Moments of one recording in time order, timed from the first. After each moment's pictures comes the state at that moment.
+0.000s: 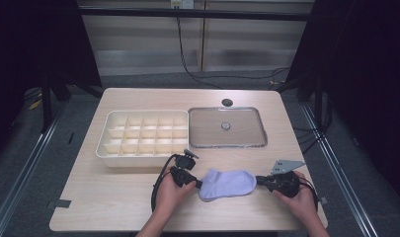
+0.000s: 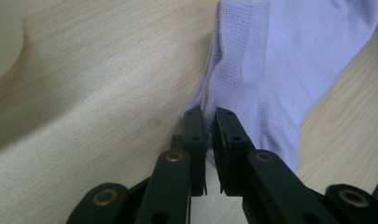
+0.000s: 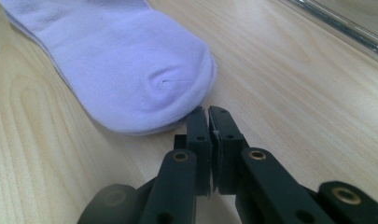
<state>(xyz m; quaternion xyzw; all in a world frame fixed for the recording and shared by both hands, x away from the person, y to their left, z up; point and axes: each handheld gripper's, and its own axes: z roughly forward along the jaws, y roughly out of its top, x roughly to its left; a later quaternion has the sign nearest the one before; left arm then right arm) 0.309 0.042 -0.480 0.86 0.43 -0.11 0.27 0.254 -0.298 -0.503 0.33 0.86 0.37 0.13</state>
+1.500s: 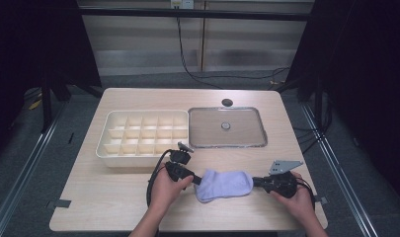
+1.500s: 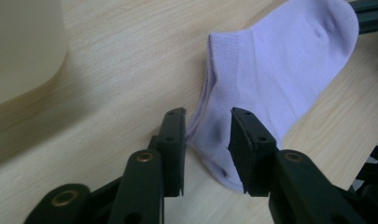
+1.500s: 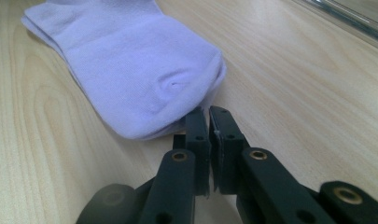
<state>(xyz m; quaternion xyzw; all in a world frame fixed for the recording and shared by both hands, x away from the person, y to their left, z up) 0.320 0.049 -0.471 0.85 0.45 -0.12 0.27 0.255 -0.291 -0.505 0.32 0.86 0.39 0.10</state>
